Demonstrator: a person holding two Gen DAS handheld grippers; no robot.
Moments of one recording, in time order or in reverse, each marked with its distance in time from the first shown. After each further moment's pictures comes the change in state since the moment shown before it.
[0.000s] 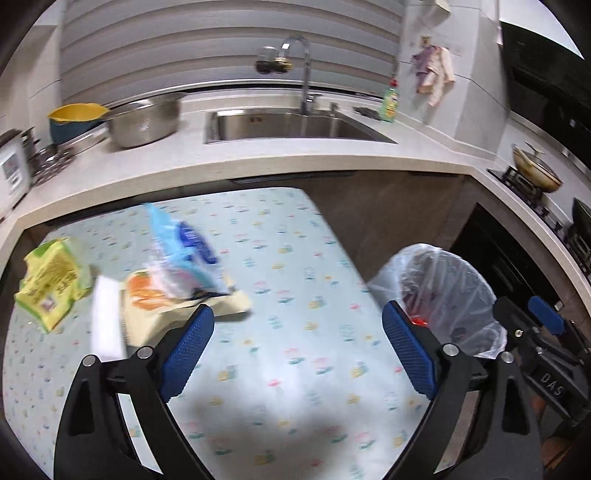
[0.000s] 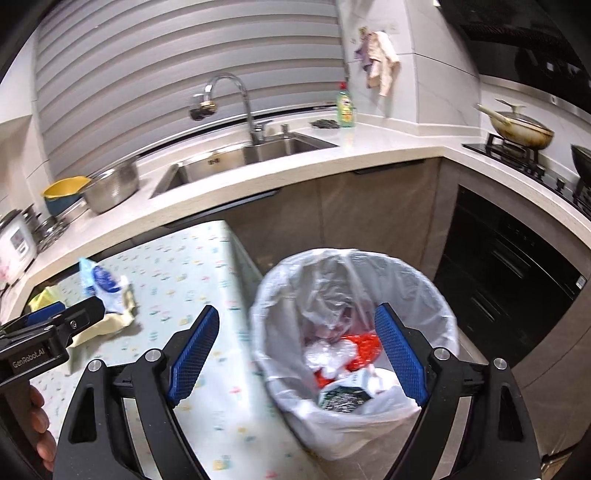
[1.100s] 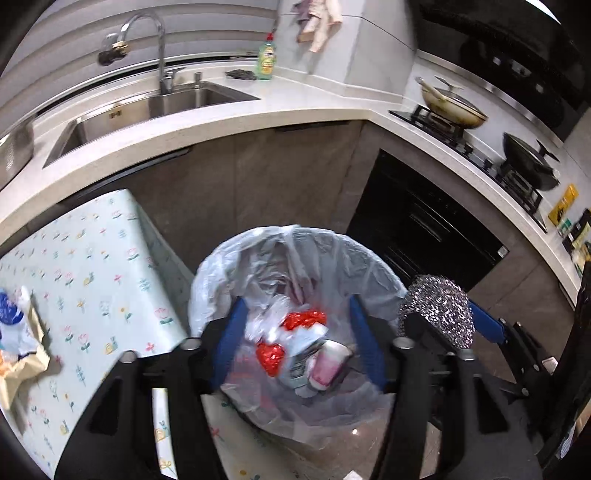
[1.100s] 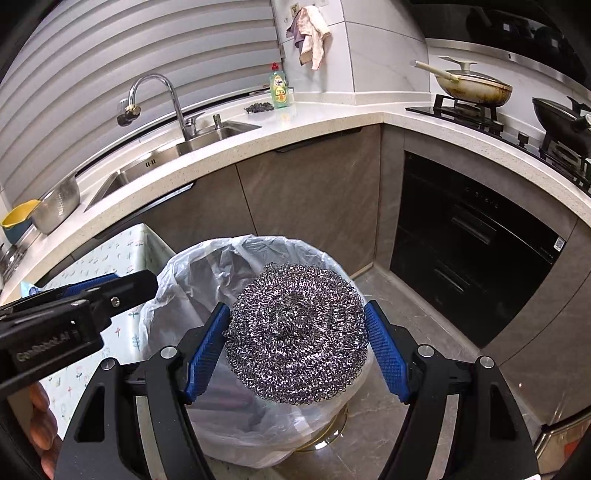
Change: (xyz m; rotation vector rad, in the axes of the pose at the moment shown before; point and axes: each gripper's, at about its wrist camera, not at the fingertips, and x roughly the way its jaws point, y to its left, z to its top) left arm 0.082 -0.183 0.013 0.214 0.126 -0.317; right arm 0.038 -0.121 -0.007 0.139 0.061 -0.137
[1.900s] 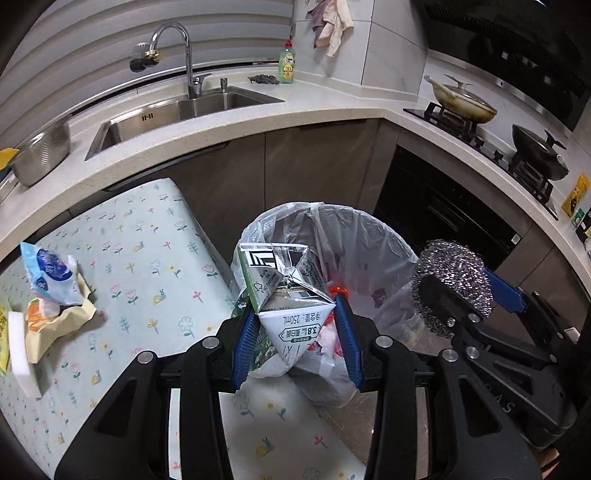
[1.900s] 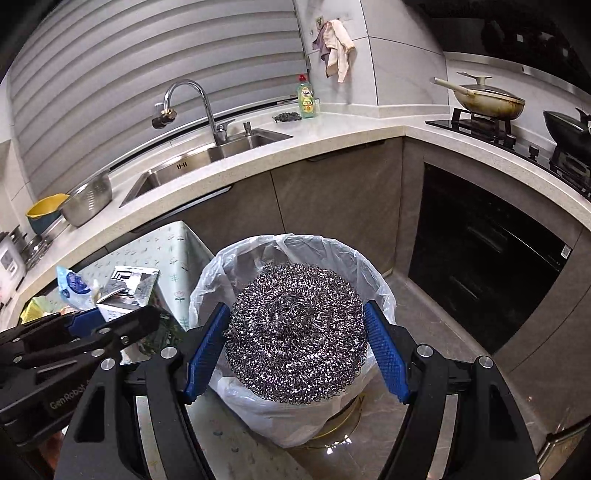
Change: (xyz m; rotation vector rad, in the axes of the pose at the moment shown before) left arm -0.048 0.001 -0.040 0.025 0.000 0.092; right arm -0.043 0.017 -0.017 -0.036 -0.034 0.062
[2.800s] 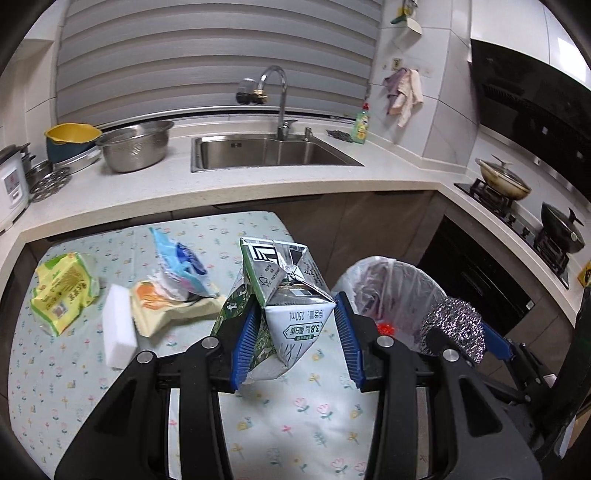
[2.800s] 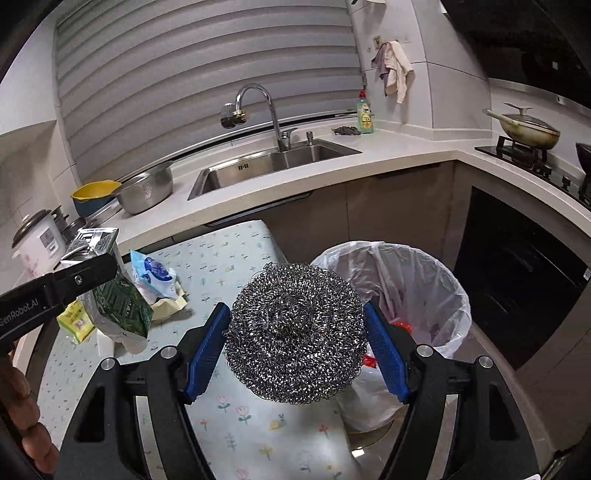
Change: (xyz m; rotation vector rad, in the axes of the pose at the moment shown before) left arm -0.132 0.094 -0.027 -0.189 -0.186 0.135; right arm -0.060 0.096 -0.013 -0.069 -0.042 0.129
